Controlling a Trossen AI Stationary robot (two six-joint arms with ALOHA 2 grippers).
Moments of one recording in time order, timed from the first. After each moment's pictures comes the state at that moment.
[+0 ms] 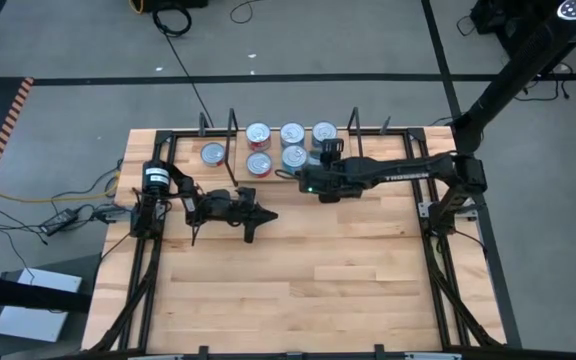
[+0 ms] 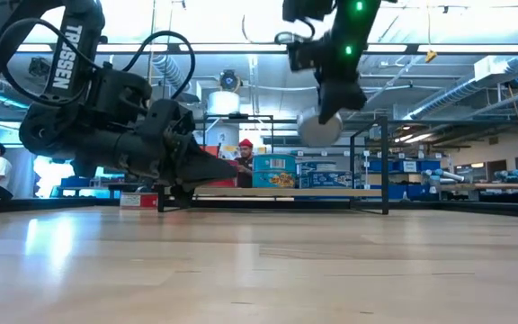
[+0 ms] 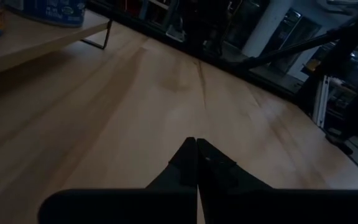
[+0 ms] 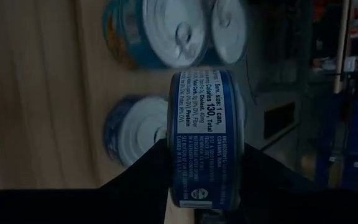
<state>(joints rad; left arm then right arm) 0.14 2.01 0.35 1.55 0.17 -0.40 -0.08 1.73 1.42 -0.93 0.78 -0.23</state>
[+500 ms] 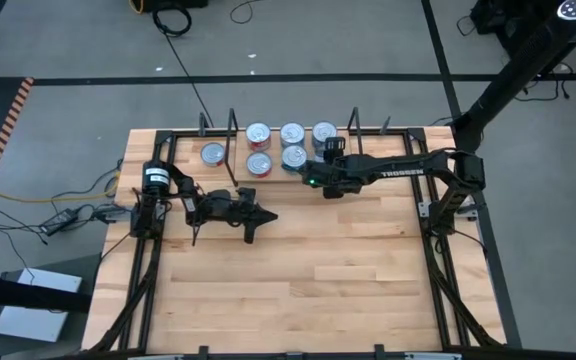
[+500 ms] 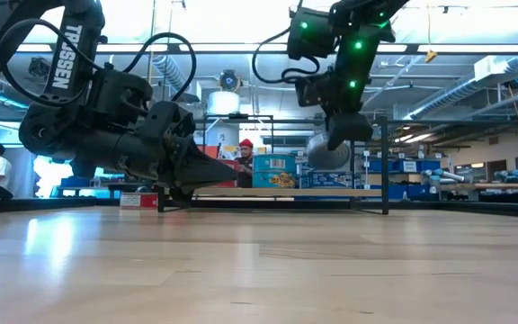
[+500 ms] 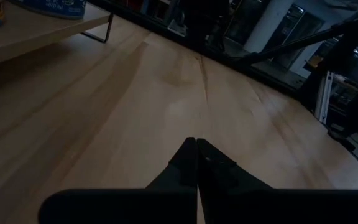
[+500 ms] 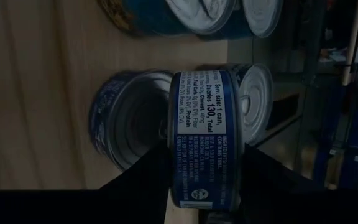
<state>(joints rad) 0.14 2.01 0.35 1.53 0.17 -0.40 -0.18 1.73 1.26 -0.77 0.76 -0.33</state>
